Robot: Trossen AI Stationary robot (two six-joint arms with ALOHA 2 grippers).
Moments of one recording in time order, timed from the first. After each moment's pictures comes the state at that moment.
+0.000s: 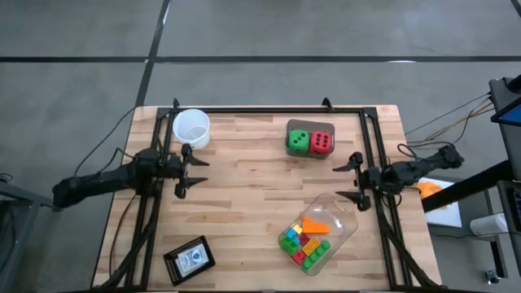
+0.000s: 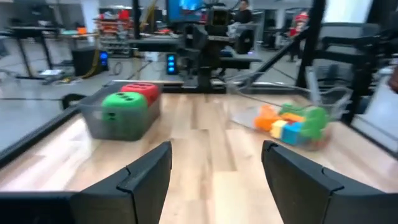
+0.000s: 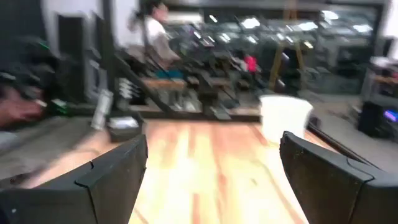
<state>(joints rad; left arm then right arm) 0.27 0.13 0.00 0.05 0.31 0.01 0.38 0.00 0.01 0.10 0.33 -0.03</state>
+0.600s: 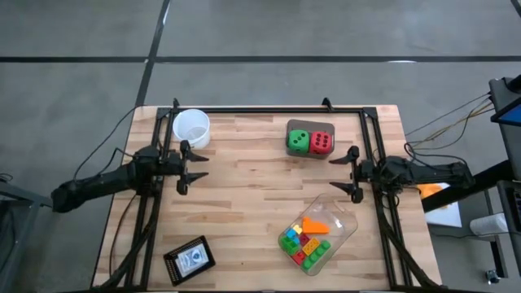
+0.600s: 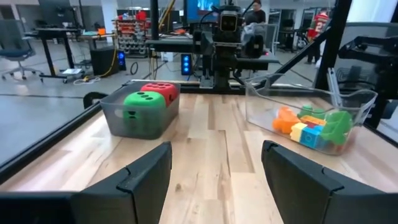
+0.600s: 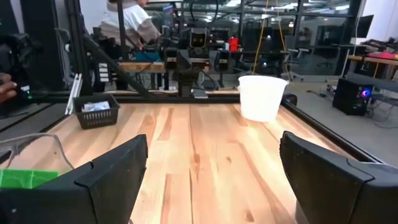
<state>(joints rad) 0.34 0.14 0.00 0.06 0.31 0.02 0.06 0.01 0.01 0.02 0.11 0.01</state>
